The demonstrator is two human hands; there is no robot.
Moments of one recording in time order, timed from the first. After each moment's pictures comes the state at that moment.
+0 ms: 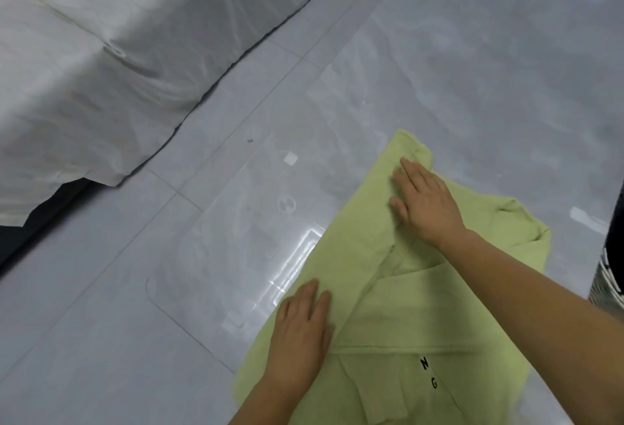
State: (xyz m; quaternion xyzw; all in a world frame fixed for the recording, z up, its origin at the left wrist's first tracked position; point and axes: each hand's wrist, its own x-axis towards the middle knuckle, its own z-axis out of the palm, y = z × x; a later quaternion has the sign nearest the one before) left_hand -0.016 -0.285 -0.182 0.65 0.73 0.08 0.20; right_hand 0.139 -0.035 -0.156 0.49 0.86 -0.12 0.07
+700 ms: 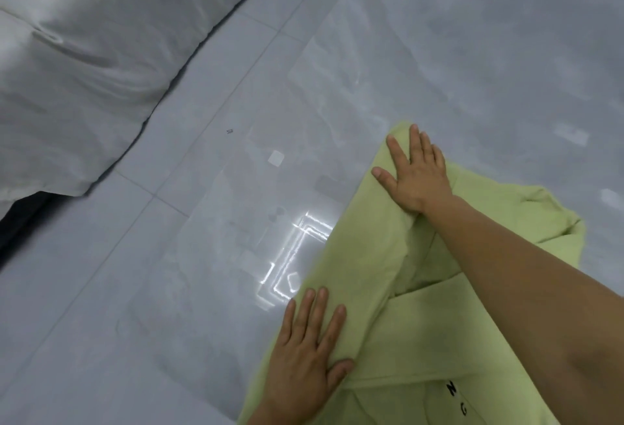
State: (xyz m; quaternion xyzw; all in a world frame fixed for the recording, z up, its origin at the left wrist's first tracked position) left_hand -0.038 -0.279 -0.254 0.76 0.64 0.06 0.13; right_hand 0.106 0.023 -0.217 0.58 0.78 -0.18 0.13
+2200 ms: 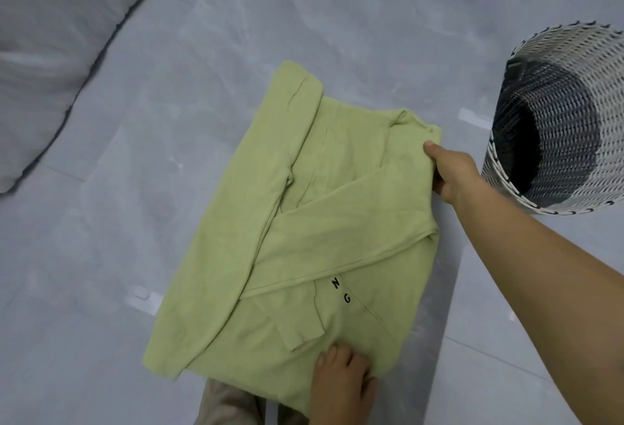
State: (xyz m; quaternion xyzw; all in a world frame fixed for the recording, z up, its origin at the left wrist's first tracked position) left_hand 0.179 -0.382 -0.229 0.70 0.65 0.11 0.27; right_hand 0.314 -0.063 -0.156 0.77 0.17 -0.54 -0.31
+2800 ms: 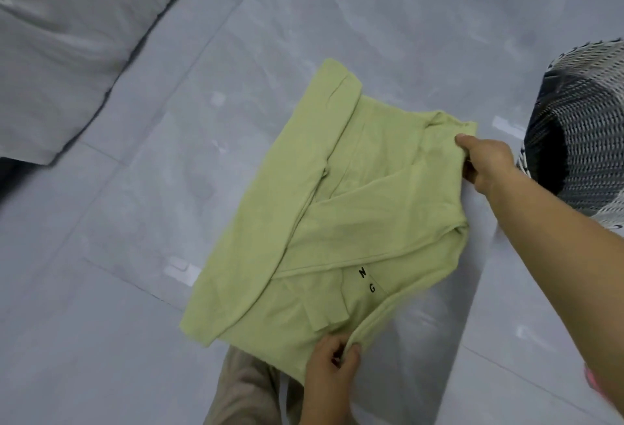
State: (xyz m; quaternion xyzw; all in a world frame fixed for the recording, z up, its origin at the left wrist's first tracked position) left_hand 0.145 -0.385 -0.189 0.26 0.72 0.34 0.55; right_hand 0.301 -0.051 -0.135 0.79 0.23 -0.49 -0.29
